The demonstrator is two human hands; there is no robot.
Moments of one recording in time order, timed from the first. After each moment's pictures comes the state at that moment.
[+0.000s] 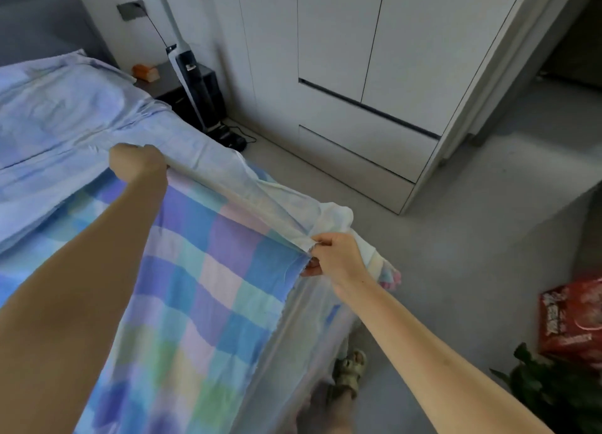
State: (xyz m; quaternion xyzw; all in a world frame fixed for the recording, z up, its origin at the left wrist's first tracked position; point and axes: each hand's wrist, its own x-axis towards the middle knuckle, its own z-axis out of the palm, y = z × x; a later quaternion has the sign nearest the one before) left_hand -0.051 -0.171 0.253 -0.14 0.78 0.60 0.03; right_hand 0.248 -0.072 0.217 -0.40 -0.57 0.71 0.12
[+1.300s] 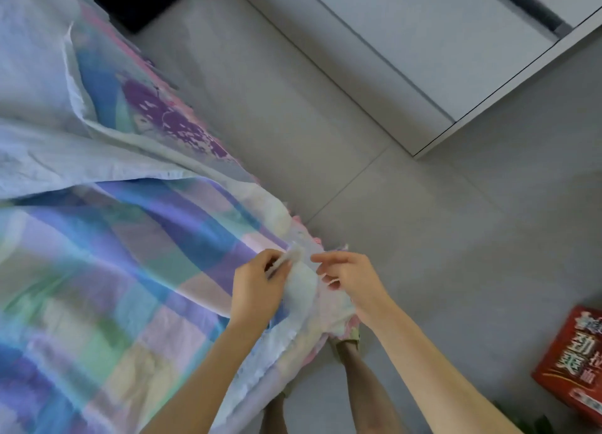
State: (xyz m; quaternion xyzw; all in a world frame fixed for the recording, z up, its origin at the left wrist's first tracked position) left_hand 0.107 0.229 -0.118 0.07 0.90 0.32 0.30; right_hand 0.187 0.362 -0.152 -0.48 -0.54 0.67 -0.16
